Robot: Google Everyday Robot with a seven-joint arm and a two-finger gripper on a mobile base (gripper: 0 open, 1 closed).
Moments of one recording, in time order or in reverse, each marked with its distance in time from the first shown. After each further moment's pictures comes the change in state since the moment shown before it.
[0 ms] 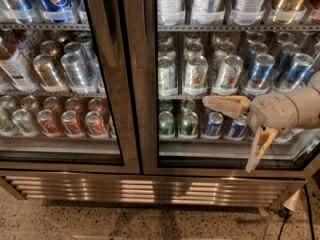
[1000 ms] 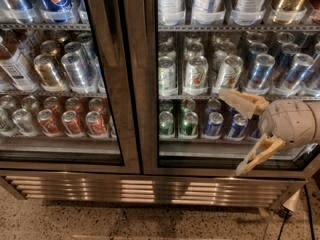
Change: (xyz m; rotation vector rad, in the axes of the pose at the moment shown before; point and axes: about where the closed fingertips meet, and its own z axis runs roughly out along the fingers) arm -0.014 0.001 -0.003 0.303 0.037 -0.100
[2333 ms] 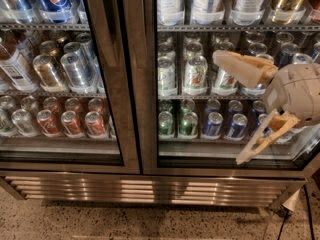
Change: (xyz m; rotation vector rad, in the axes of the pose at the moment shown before) arm -0.110 0.022 0.023 -0.034 -0.040 -0.143
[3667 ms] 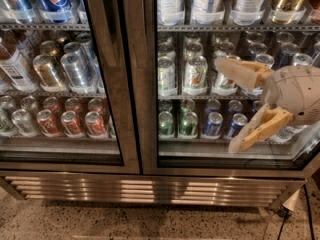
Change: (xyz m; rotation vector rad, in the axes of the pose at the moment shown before) arm 0.021 -0.018 -0.001 0.087 0.075 0.164
